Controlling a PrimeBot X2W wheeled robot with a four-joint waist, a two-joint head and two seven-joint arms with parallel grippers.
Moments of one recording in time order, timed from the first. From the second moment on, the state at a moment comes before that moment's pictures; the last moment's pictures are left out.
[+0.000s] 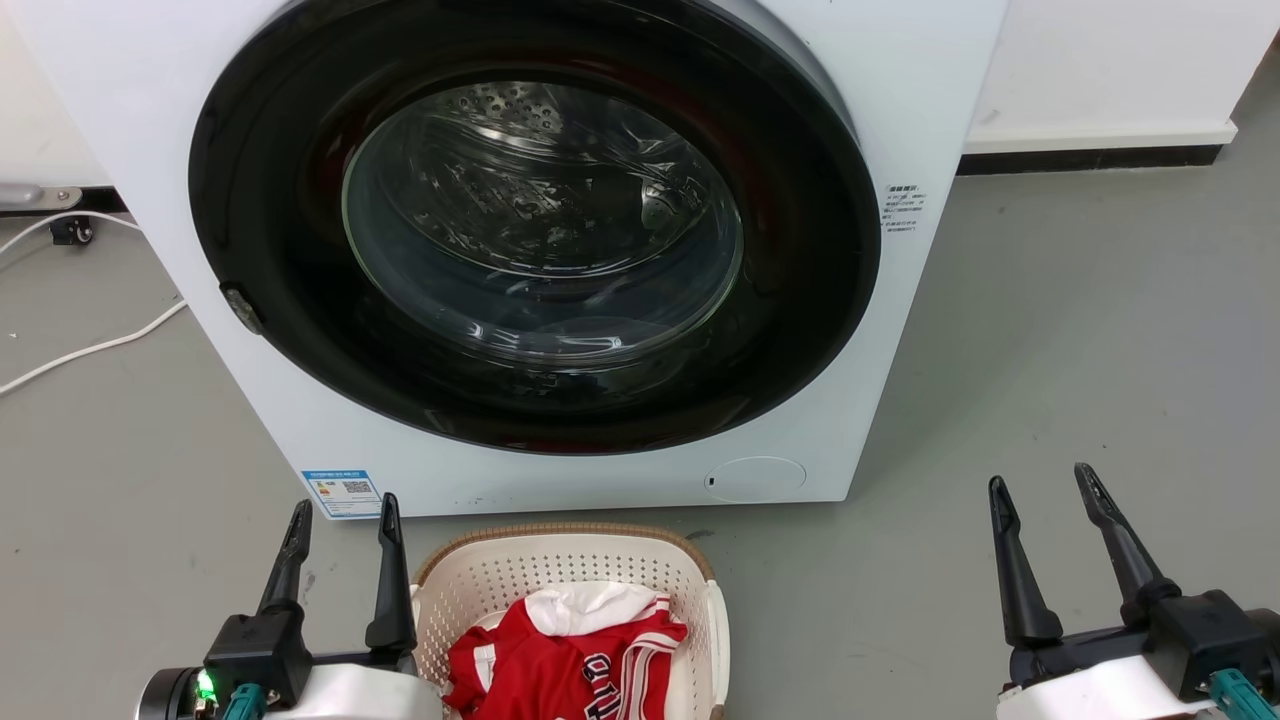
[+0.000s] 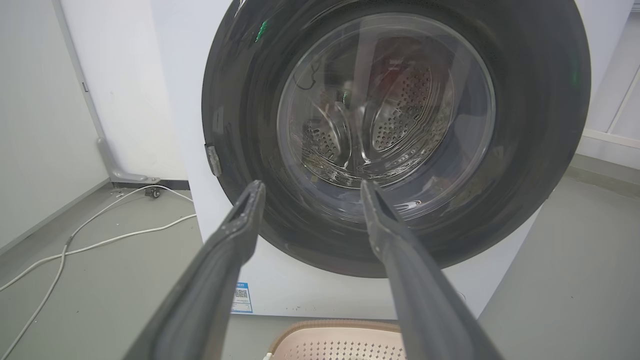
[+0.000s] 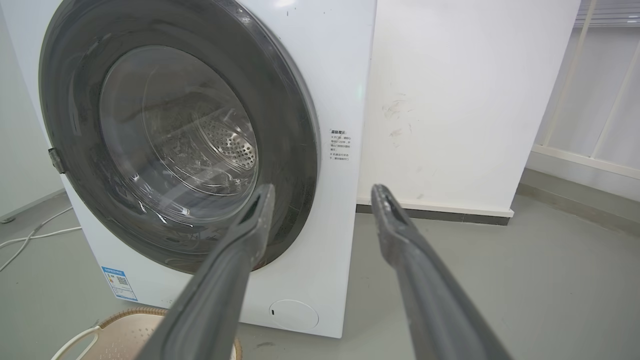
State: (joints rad) left arm 0.06 0.05 0.02 0.04 -0.10 0.00 -0.26; right arm 0.08 -0.05 -0.01 -0.02 0.01 0.13 -0.26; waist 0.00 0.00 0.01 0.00
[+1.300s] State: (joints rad) left arm -0.36 0.19 0.08 0.65 -0.07 -0.12 -0.26; right arm -0.28 -0.05 0.19 0.46 0.01 0.13 -0.26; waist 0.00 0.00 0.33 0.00
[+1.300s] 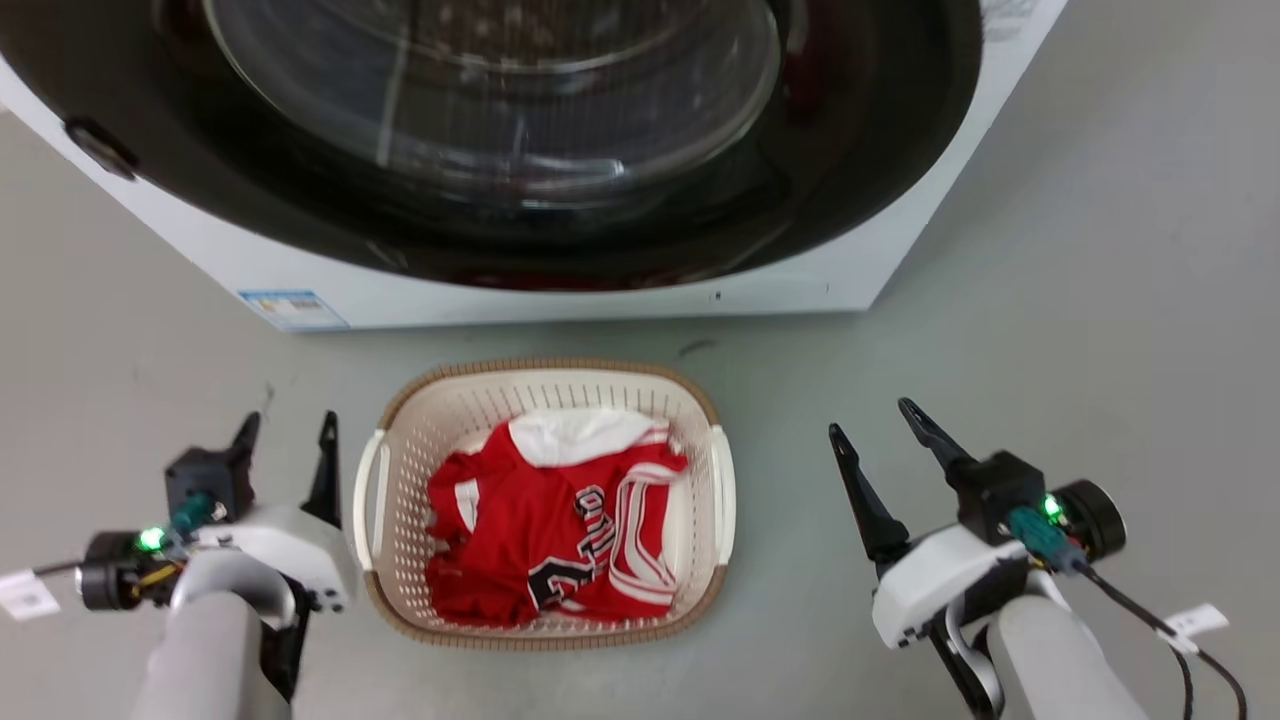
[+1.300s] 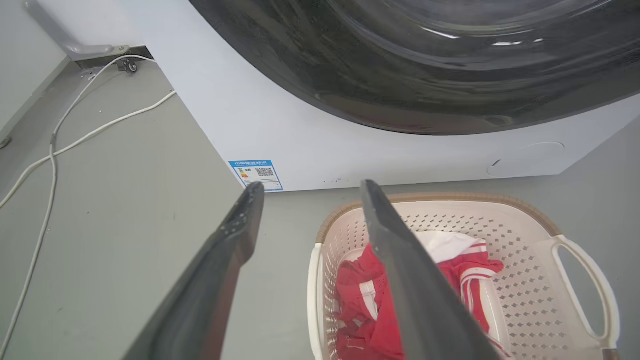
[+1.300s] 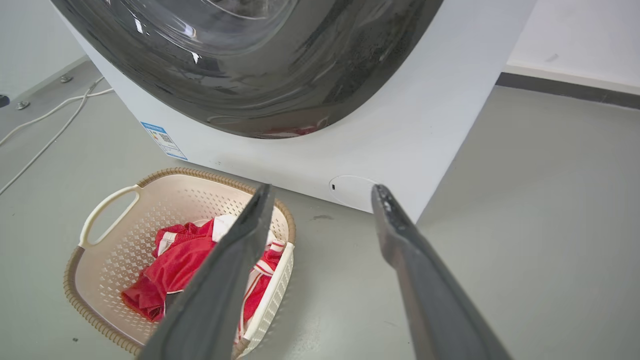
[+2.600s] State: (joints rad) left arm -0.76 0.22 -0.11 1.16 -0.21 -0.13 -0.26; right arm -0.78 -0.05 0.52 1.07 0.15 0.13 -0.26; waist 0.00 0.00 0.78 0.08
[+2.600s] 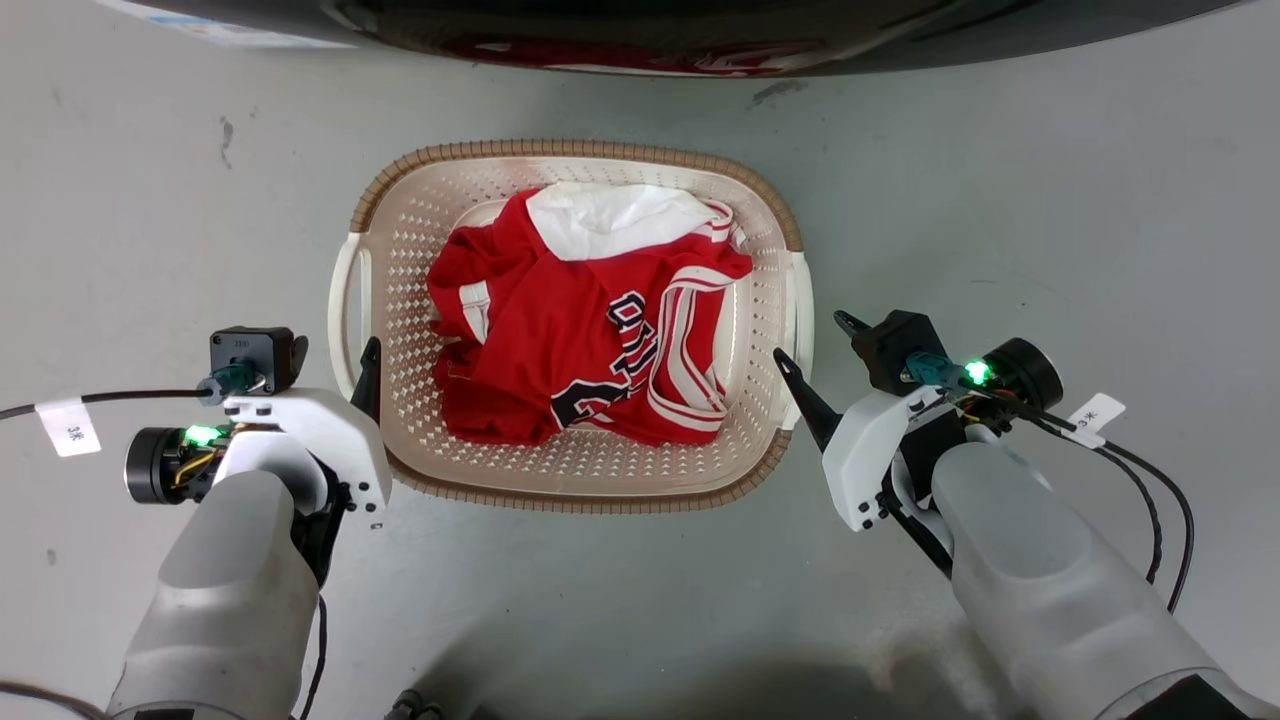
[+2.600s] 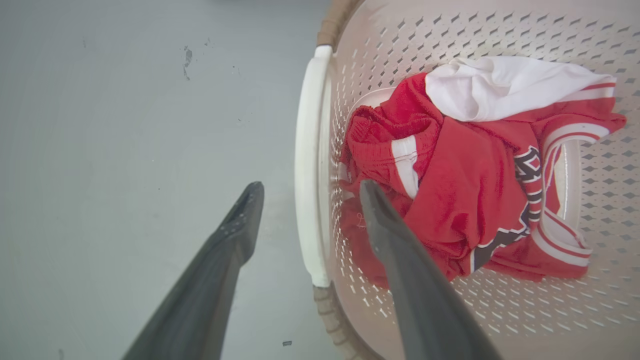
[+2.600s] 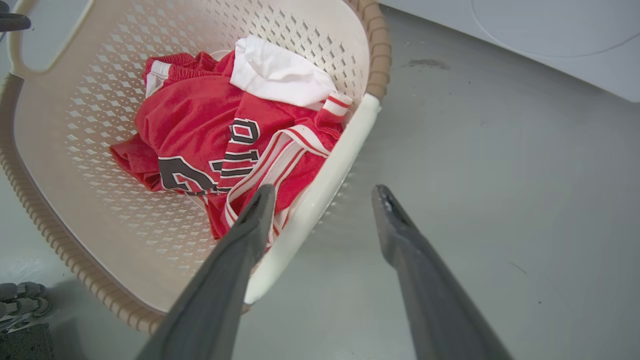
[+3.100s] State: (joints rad) left arm -0.84 0.21 -0.24 1.19 -0.28 -0.13 -0.26; right arm -0.86 -0.05 0.60 1.16 0.23 0.13 -0.26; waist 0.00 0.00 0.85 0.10
